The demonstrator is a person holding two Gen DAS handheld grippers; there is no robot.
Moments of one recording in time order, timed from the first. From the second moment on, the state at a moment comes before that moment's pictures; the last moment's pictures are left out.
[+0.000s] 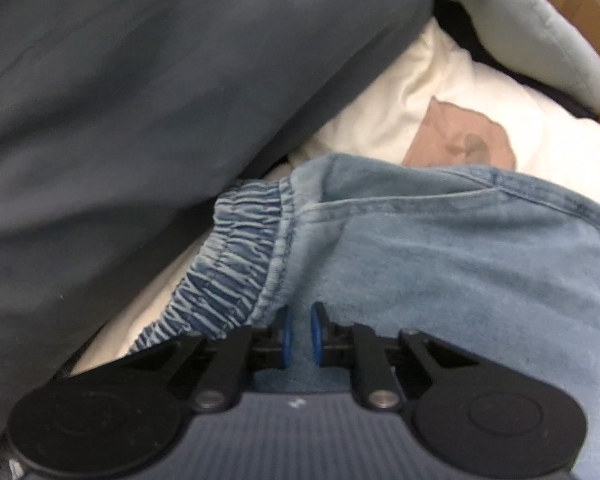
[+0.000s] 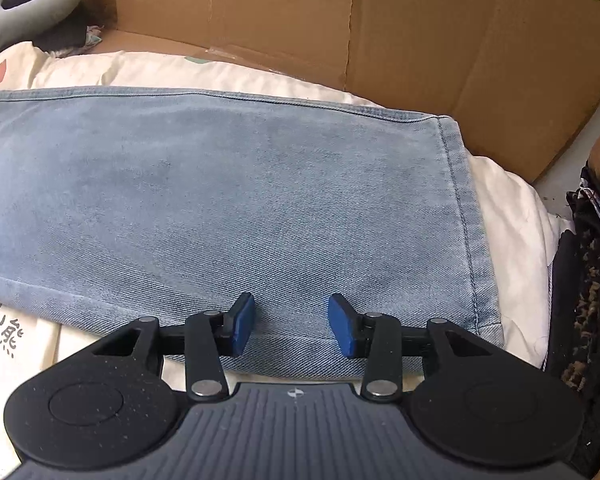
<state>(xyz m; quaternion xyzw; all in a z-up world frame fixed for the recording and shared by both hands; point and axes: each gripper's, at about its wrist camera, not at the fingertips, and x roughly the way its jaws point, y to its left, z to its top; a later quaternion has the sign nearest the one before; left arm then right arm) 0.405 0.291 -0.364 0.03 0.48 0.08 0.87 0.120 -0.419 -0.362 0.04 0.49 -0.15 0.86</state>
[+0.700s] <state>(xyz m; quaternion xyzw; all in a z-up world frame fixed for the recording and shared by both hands) 0.317 0.296 -0.184 0.01 0.49 0.02 0.87 0.086 -0.420 -0.218 0.12 0.44 -0.13 0.88</state>
